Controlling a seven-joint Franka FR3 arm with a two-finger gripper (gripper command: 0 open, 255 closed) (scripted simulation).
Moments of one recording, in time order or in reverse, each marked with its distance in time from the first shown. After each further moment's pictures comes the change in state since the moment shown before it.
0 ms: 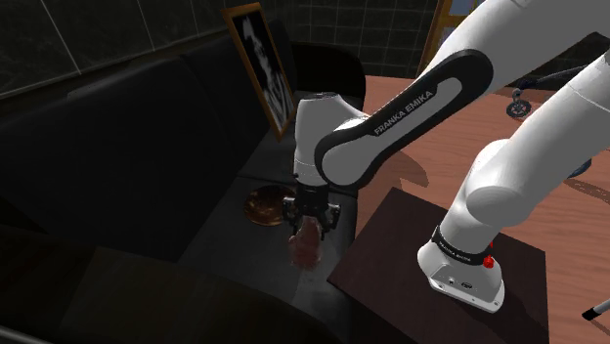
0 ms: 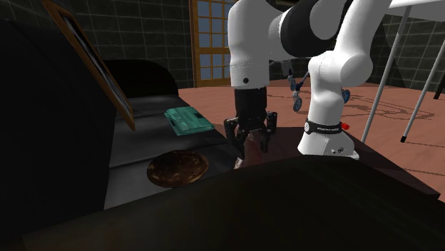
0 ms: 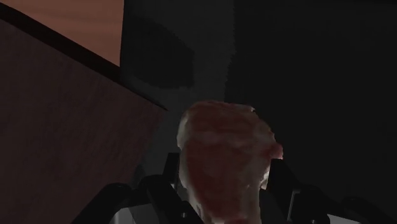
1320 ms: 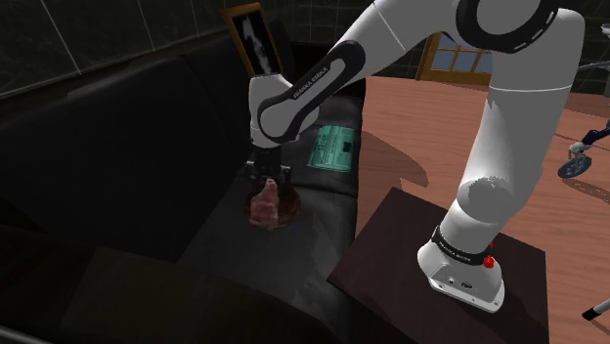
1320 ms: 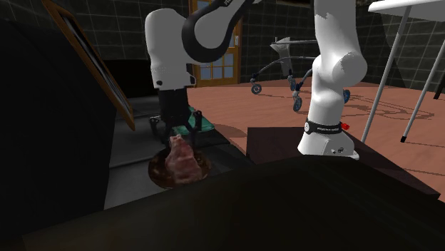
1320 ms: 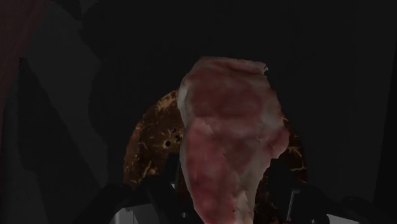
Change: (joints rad) arm -0.182 0.525 -0.128 0.504 -0.433 -0.047 0.030
